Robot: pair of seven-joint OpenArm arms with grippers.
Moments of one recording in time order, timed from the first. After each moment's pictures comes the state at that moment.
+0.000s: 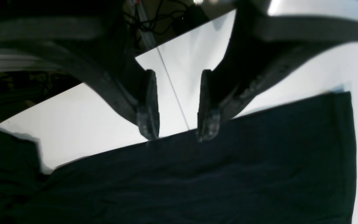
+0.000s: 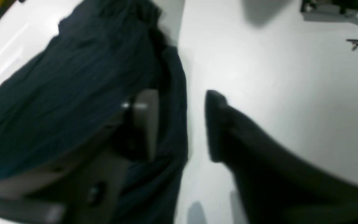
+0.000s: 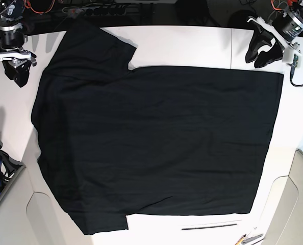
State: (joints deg) left arm 47.1 -25.0 -26.5 109.5 -39.4 -35.9 20.5; right arm -31.4 -0.4 37.2 106.4 37.9 14.3 -24.6
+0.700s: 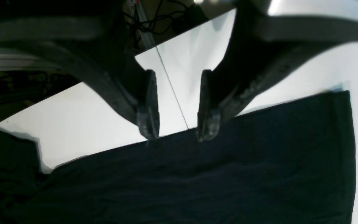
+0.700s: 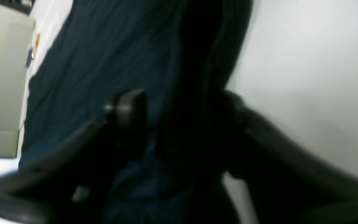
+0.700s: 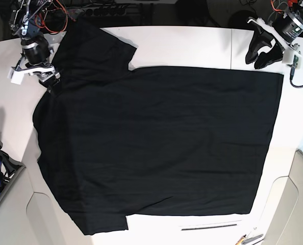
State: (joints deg) left arm 46.9 -25.0 -26.5 109.5 -39.4 -35.9 20.5; right arm -21.6 0.9 28.4 87.4 44.5 19.5 -31.8
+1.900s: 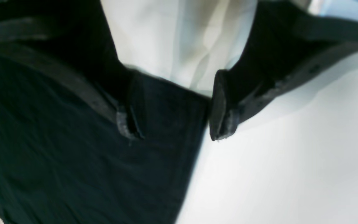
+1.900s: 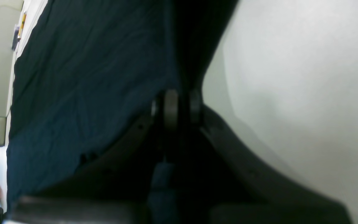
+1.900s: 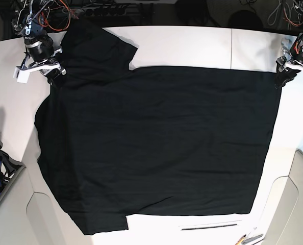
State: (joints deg) left arm 23.5 -24.8 -33.4 75.7 -57.1 -27.4 36.7; right arm -21.8 0.9 28.3 87.2 42.0 19.7 -32.4
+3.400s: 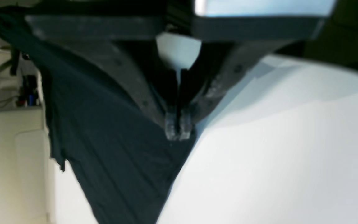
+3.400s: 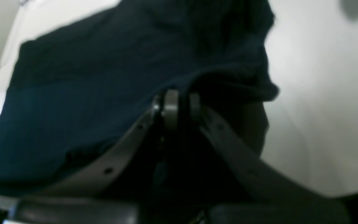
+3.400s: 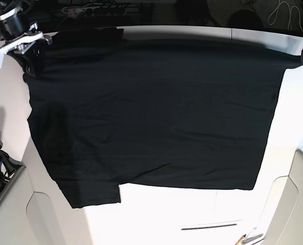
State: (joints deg) left arm 32.4 -24.4 -53.9 75.8 -81.2 -35.8 54.6; right arm -40.7 1.6 35.3 126.1 43.7 19.3 -42.1
